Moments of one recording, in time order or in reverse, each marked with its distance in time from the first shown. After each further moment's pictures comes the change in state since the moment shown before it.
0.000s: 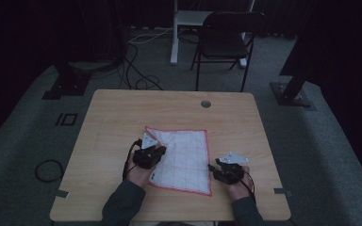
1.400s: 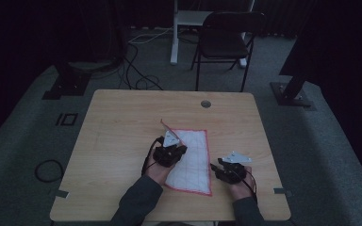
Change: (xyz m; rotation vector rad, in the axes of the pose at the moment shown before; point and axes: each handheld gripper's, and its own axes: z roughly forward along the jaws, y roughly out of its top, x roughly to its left) left arm -0.042 0.025 0.032 -0.010 -0.113 0.074; right arm -0.006 -0.002 -0.004 -0.005 -0.012 0.021
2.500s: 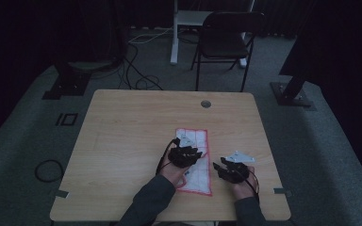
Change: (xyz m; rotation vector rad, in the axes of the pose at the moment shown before) left arm -0.021 0.004 0.041 0.032 -0.075 0.001; right arm -0.007 -0.002 -0.005 -0.010 -0.015 0.027
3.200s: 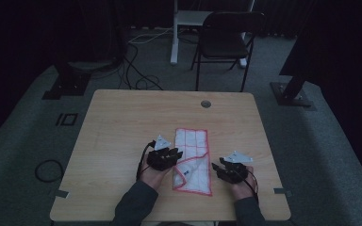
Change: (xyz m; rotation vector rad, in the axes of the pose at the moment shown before) left arm 0.031 -0.031 -0.053 -0.051 0.067 -0.091; right arm 0.004 0.001 0.002 0.005 0.003 -0.016
